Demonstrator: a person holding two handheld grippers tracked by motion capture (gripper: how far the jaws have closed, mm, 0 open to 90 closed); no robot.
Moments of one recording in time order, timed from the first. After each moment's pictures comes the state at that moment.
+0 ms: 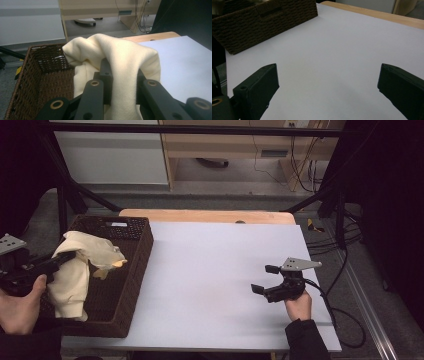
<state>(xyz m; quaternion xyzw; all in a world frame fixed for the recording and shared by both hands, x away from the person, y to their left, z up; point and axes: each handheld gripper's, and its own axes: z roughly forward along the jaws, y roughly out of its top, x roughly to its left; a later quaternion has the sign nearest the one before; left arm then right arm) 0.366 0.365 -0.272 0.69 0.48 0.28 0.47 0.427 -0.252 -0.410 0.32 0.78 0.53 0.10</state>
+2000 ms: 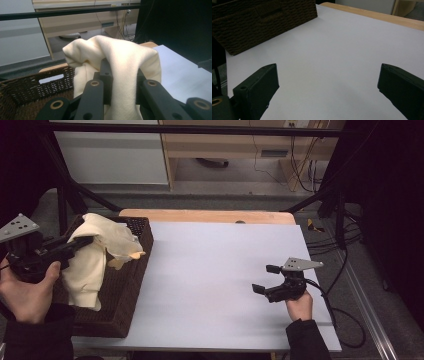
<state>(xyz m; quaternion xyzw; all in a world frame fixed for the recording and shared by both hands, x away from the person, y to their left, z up) 0.371 0.315 -0.228 0.70 0.41 0.27 0.51 0.427 -0.254 -0.409 0.32 0.78 0.53 0.10</state>
